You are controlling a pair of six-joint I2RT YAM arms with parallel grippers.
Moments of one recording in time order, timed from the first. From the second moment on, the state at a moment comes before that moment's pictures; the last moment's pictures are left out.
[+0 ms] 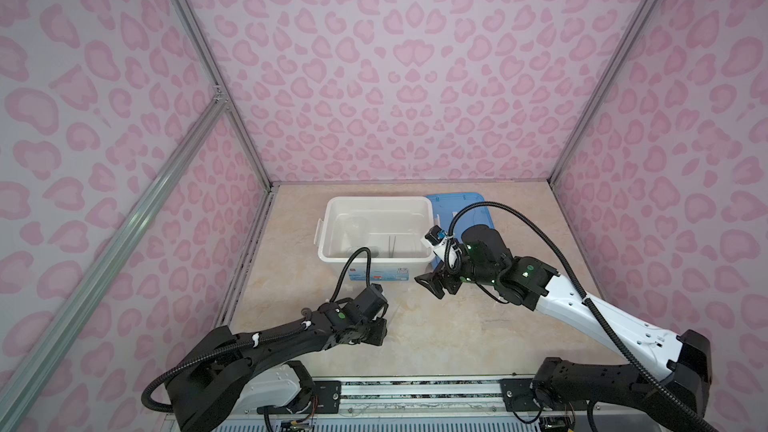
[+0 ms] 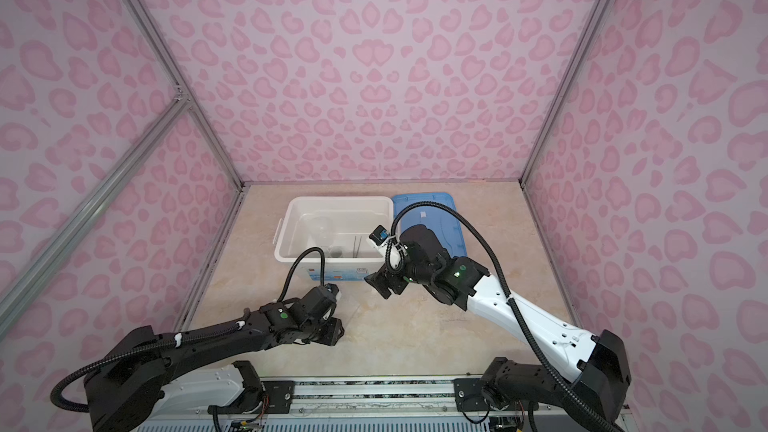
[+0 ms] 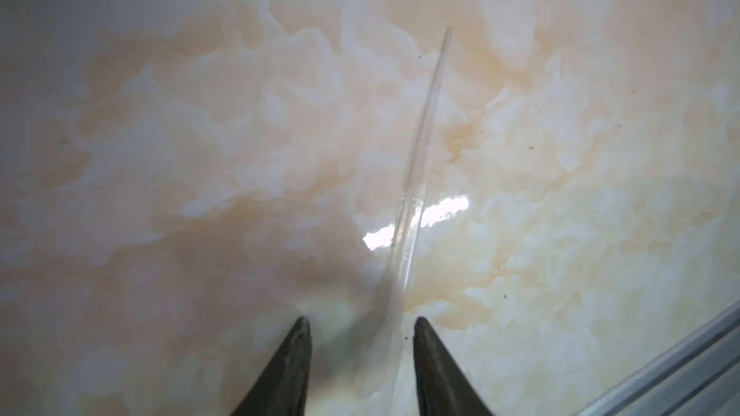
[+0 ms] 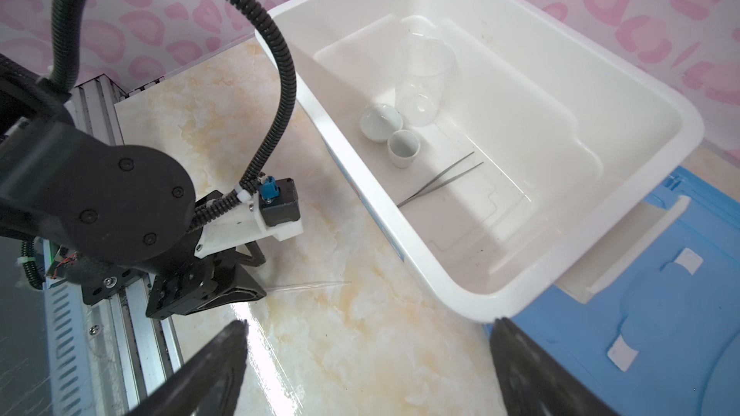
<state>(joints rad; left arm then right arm) -0.89 1.22 0.50 -0.45 0.04 -0.62 0.80 1.22 1.05 -0.48 -0.16 -0.05</state>
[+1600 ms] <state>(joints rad) -0.93 0.96 0.94 -0.89 -0.08 -0.73 0.74 1.16 1.08 -0.43 -0.12 0.02</state>
